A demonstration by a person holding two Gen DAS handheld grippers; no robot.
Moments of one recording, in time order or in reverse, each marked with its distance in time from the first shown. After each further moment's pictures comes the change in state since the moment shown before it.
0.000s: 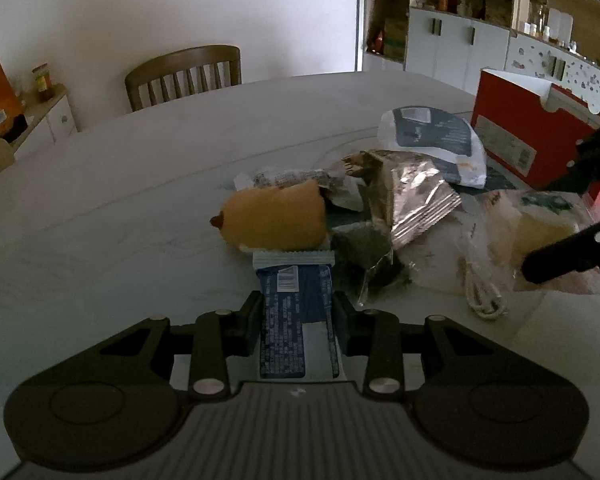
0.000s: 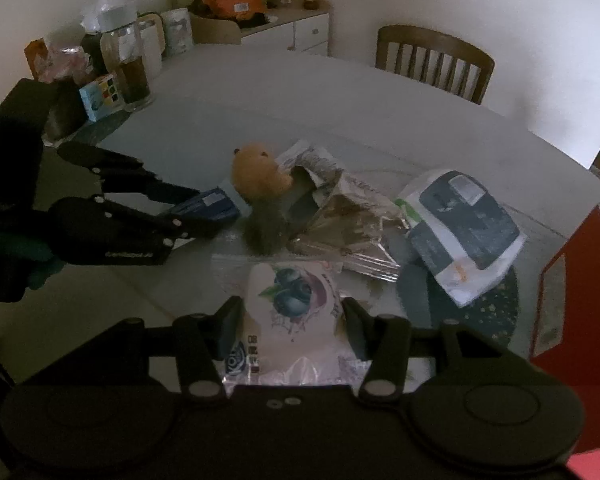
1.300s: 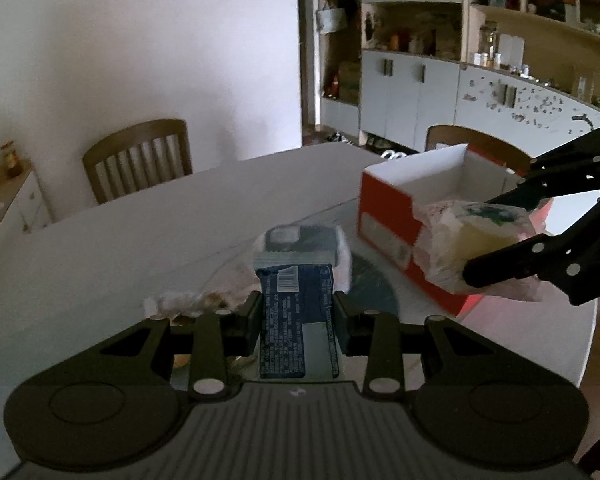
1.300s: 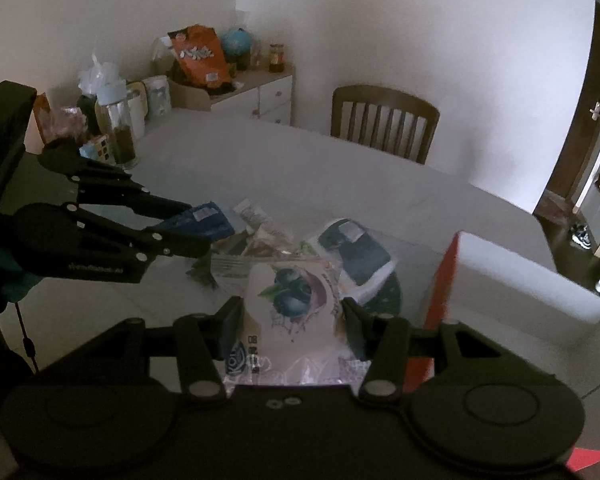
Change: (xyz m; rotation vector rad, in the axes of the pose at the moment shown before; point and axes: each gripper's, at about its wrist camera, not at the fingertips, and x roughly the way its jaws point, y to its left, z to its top) left arm -0.084 -0.117 0.086 0.076 -0.128 -0.080; right arm -0.131 -0.051 -0.022 0.005 -0.167 -0.070
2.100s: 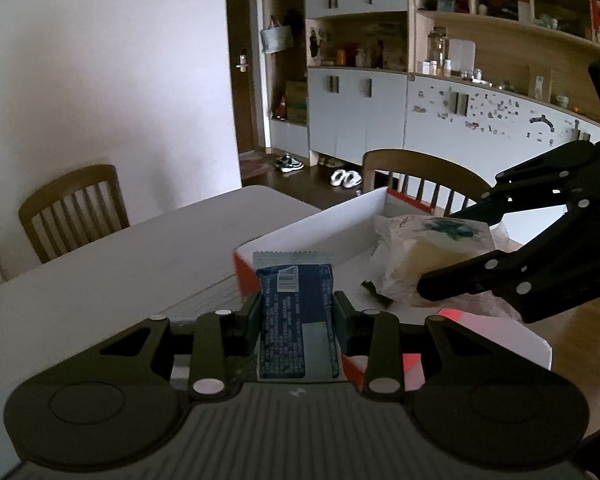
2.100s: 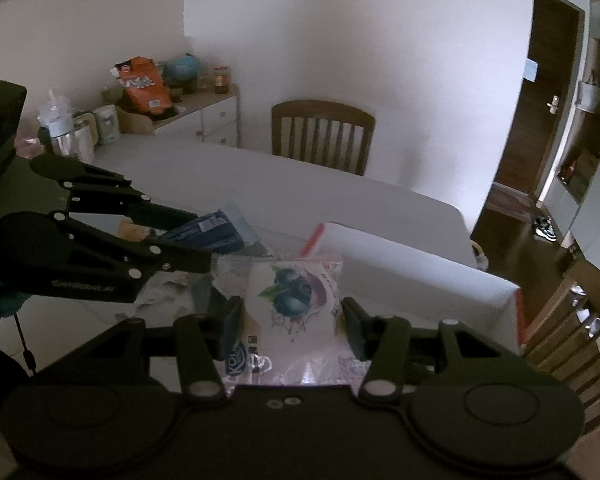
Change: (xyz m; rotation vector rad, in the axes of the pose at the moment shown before) left arm 0.053 -0.132 0.081 0.085 -0.045 -0.106; right arm -0.053 -0.115 -0.030 0.060 -0.053 -0.078
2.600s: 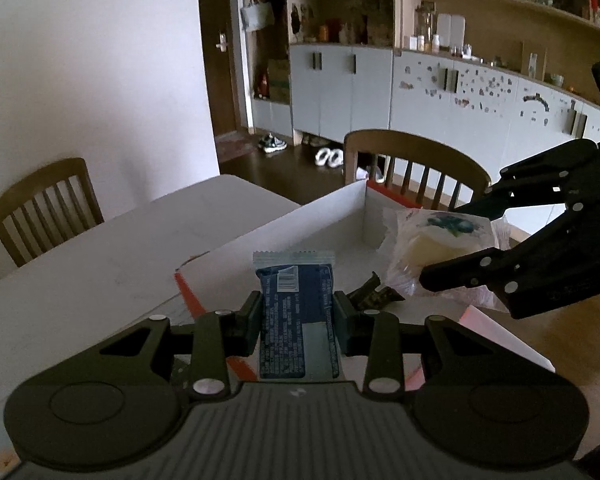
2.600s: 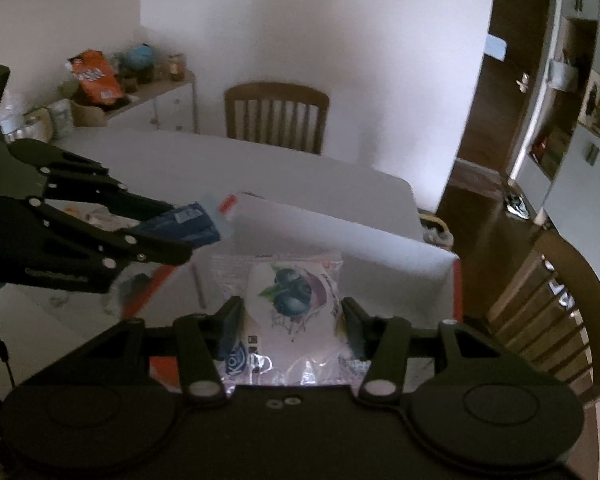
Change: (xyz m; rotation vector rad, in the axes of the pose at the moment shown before) left arm 0.070 -0.027 0.028 0.024 0.085 -0.038; right arm 0.019 -0.074 -0.021 0.045 0.053 -0.071
